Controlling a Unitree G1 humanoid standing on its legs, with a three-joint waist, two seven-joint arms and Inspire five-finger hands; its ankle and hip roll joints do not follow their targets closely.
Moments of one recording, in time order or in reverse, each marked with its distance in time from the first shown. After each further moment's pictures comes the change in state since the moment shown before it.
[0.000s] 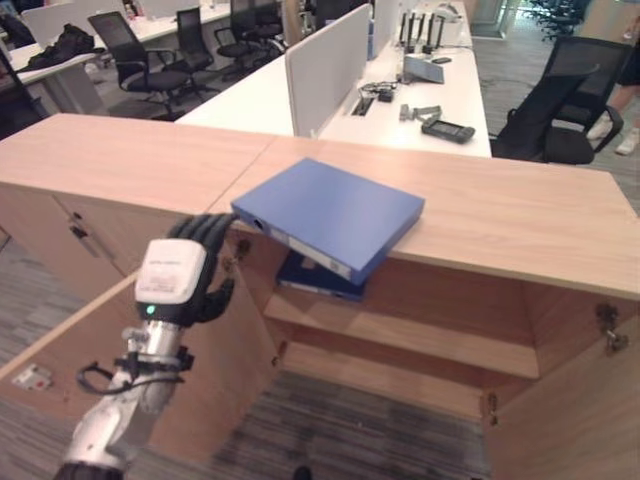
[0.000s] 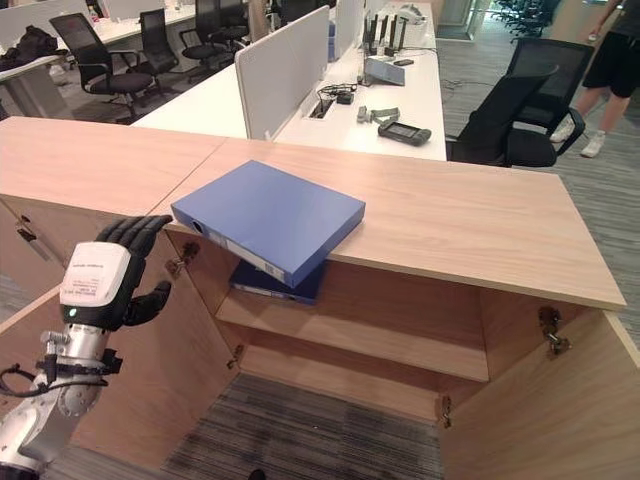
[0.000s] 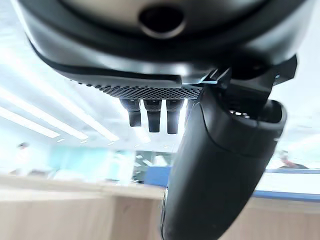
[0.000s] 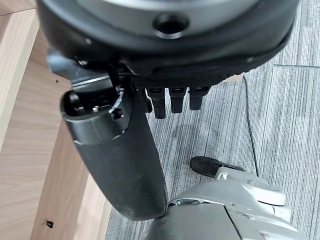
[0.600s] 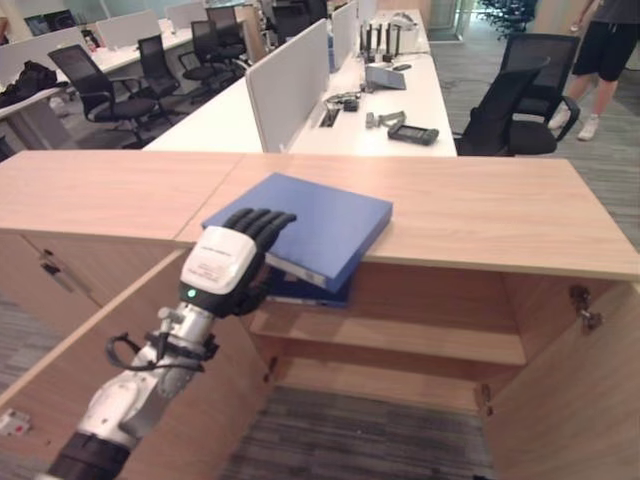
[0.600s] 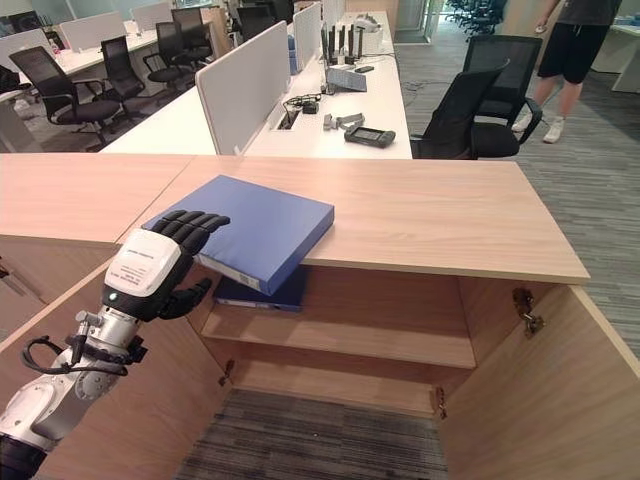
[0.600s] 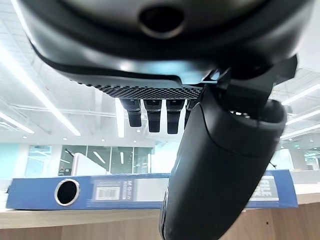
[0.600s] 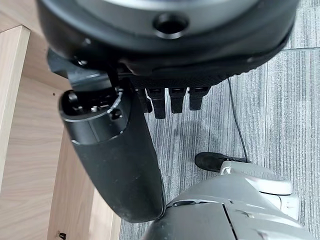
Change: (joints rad) left arm -0.095 0.019 -0.141 -0.021 -0.005 -0.064 -0.070; right arm -0.002 -0.005 -0.007 0.002 0.000 -0.002 0.007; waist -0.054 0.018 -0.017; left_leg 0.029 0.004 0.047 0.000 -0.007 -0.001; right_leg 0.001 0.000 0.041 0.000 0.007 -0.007
